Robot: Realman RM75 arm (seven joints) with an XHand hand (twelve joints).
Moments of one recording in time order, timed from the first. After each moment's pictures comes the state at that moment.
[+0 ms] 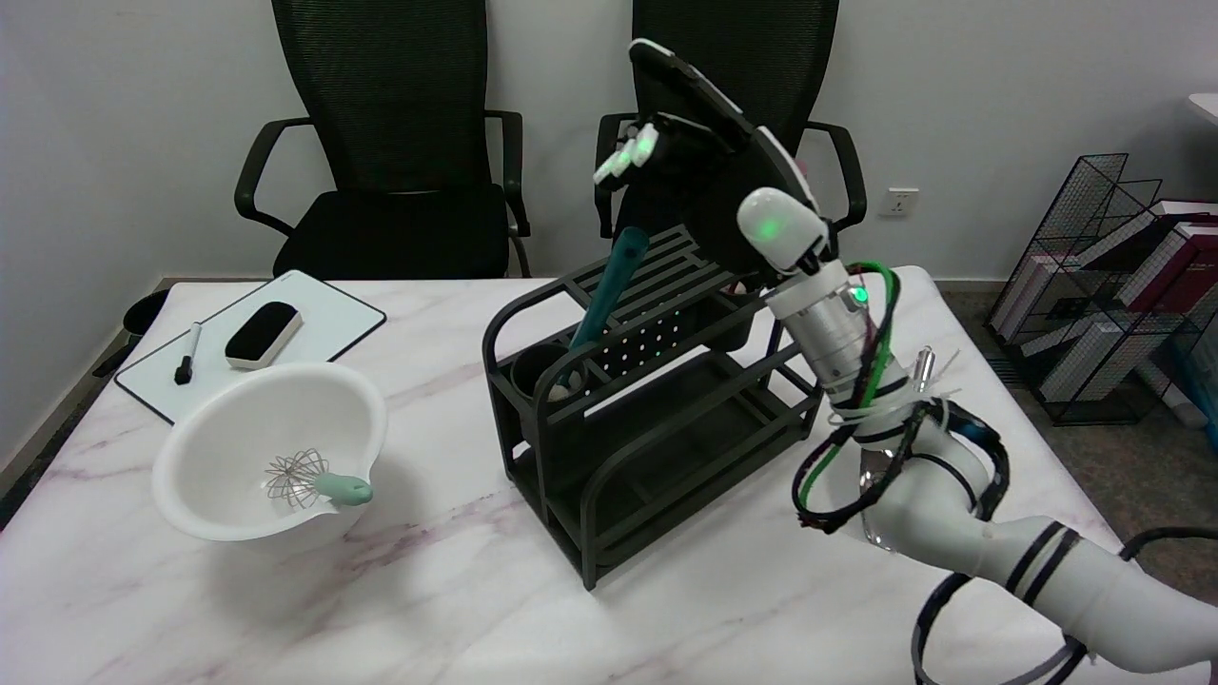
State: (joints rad) arm 0.14 -1.03 -1.95 1.42 0.43 0.84 2.00
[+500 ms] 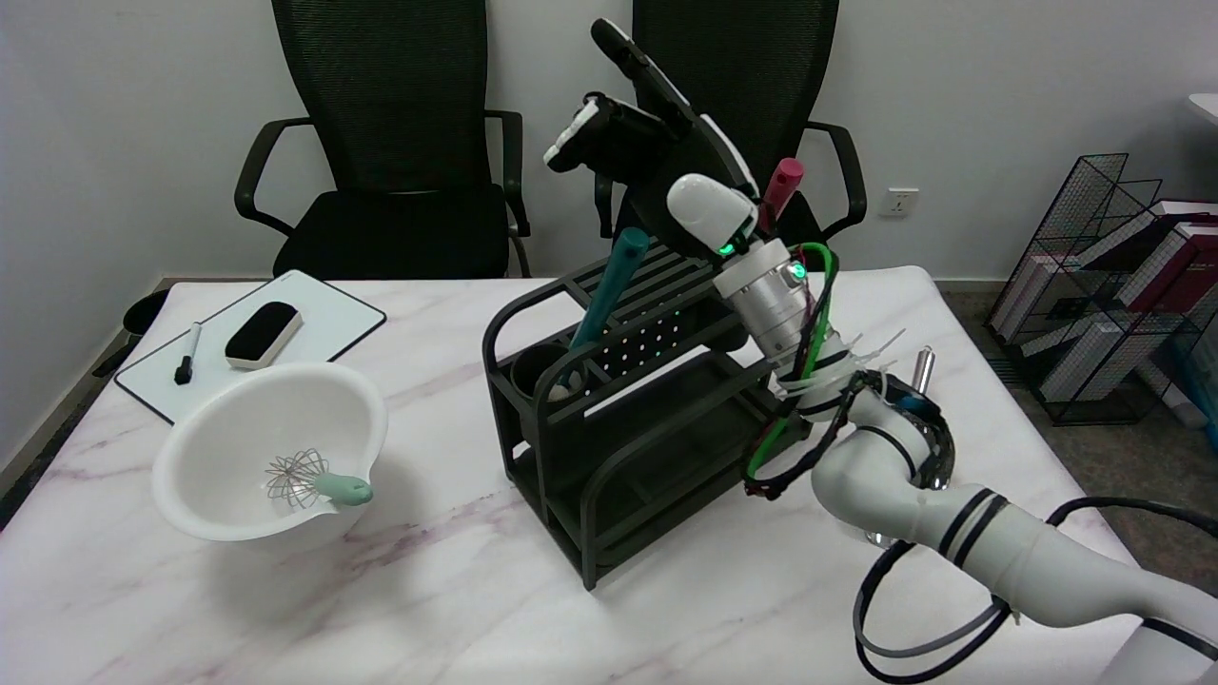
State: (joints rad) arm 0.30 -1.13 -2.02 1.28 0.41 0.79 2.01
